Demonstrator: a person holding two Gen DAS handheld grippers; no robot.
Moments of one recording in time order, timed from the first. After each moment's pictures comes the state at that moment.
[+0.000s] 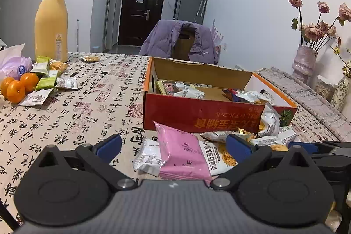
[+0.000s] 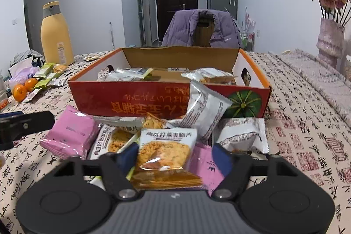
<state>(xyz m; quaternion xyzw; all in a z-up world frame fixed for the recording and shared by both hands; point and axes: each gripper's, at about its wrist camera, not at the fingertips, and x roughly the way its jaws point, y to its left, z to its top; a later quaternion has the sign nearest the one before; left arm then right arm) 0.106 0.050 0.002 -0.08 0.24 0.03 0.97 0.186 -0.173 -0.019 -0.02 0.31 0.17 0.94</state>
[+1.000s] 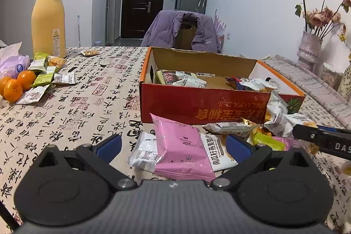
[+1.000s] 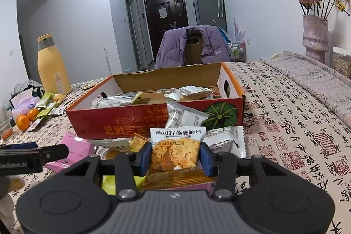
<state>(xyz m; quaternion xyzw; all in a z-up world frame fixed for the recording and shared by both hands) 0.124 0.038 -0.008 -0.05 0.26 0.04 0.96 0.177 -0.213 -0.010 0.04 0.26 0.16 0.95</state>
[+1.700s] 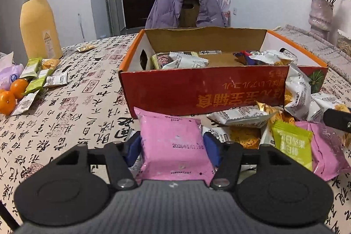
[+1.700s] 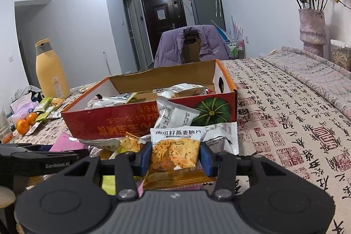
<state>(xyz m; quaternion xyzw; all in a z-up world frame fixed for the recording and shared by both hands) 0.173 0.015 -0.033 0.01 0.31 0.07 0.95 0.182 -0.226 -0.021 0.06 0.26 0.17 0.95</state>
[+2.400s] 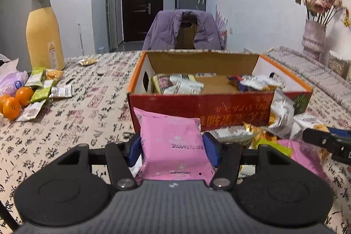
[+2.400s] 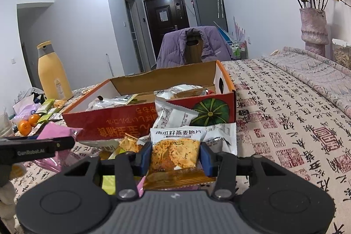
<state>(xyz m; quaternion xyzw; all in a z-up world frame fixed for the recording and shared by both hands) 0.147 0.016 -0.003 -0.01 0.26 0.06 0.96 0.184 -0.231 -0.020 0.06 0.25 0.18 0.95</state>
